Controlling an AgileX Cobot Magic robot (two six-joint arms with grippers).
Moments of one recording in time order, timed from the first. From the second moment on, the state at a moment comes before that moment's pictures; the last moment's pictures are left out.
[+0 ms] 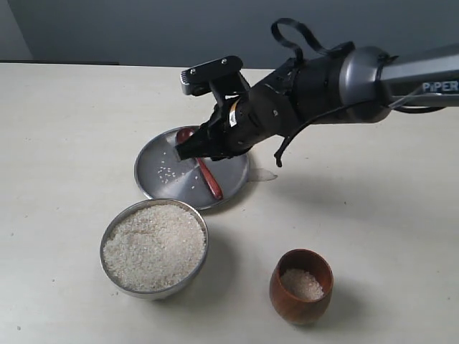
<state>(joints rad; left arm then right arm) 0.03 0.82 -0.73 -0.16 0.88 -0.04 0.70 1.95 -1.25 -0.12 0.30 0.22</state>
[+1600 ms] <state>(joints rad) 0.03 0.82 -0.73 -0.16 0.88 -0.04 0.70 1.33 -0.81 -0.46 0.42 0.47</state>
